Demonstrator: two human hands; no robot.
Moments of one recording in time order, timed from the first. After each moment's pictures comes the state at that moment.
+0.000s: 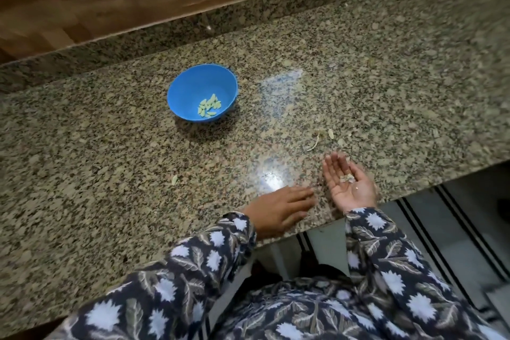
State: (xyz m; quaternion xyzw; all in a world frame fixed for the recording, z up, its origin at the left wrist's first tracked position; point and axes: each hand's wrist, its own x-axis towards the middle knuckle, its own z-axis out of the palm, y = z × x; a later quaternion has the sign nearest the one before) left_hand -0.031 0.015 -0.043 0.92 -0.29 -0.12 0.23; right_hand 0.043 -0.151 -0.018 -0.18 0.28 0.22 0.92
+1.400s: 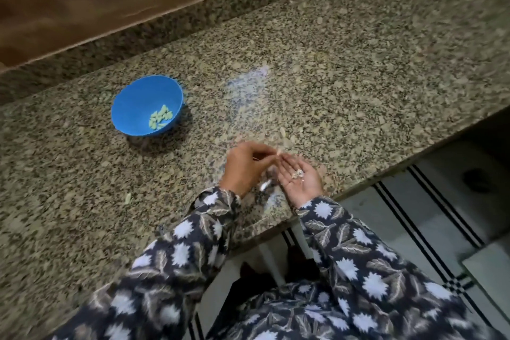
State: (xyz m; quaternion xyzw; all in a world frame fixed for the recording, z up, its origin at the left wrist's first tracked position) left_hand 0.040 -0.029 0.015 0.87 0.08 -0.02 0.48; right_hand 0.052 -0.152 -0.011 -0.22 0.34 0.23 0.89
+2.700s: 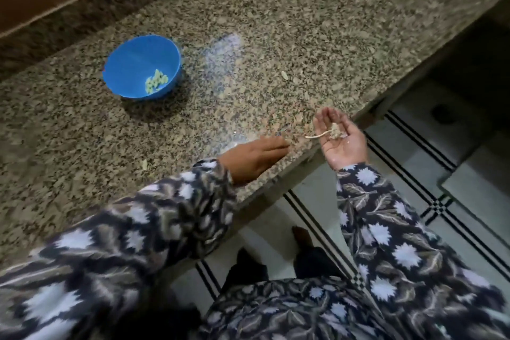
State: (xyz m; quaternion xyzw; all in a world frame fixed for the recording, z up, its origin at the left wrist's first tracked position) left_hand -0.024 0.038 -0.058 0.87 -0.45 -0.04 0.18; right_hand -0.025 -0.172 -0.014 -0.16 0.27 0.06 0.95
